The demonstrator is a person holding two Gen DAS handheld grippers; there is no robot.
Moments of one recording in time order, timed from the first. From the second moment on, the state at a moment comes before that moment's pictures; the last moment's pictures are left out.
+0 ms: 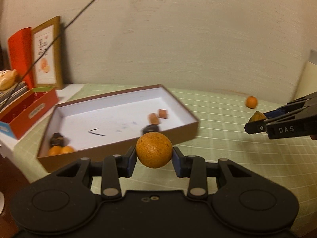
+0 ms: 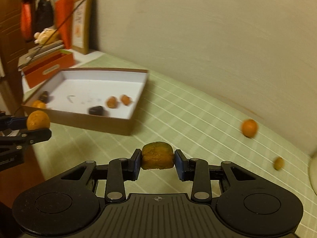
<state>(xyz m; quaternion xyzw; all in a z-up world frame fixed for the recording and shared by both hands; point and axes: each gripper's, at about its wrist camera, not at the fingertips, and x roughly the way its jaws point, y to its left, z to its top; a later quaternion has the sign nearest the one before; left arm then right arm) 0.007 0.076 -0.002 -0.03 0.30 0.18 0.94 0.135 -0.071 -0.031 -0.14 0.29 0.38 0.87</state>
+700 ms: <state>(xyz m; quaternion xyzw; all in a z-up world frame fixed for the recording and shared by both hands) -0.011 0.161 0.014 -0.08 0.26 0.27 0.92 0.133 0.014 -0.012 -0.09 0.24 0.42 0.87</state>
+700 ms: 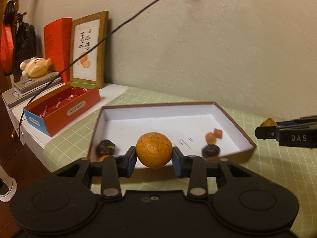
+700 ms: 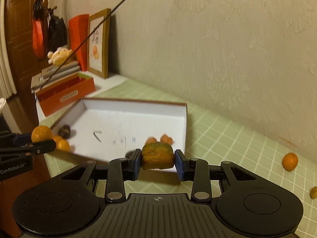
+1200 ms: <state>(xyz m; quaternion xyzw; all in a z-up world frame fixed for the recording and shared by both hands) 0.011 0.212 0.014 -0.10 0.25 0.30 0.92 0.163 0.050 -0.011 -0.05 0.23 0.41 0.88</state>
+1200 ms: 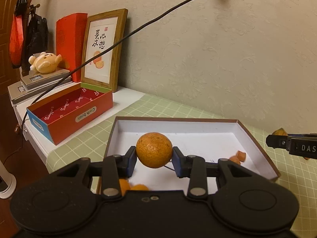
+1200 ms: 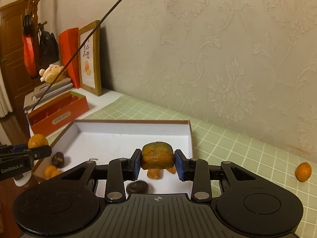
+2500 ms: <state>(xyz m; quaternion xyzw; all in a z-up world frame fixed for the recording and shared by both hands) 0.031 0.248 -0.006 -0.11 0.25 0.34 0.90 0.195 0.084 -0.040 -0.05 0.23 0.40 0.88</state>
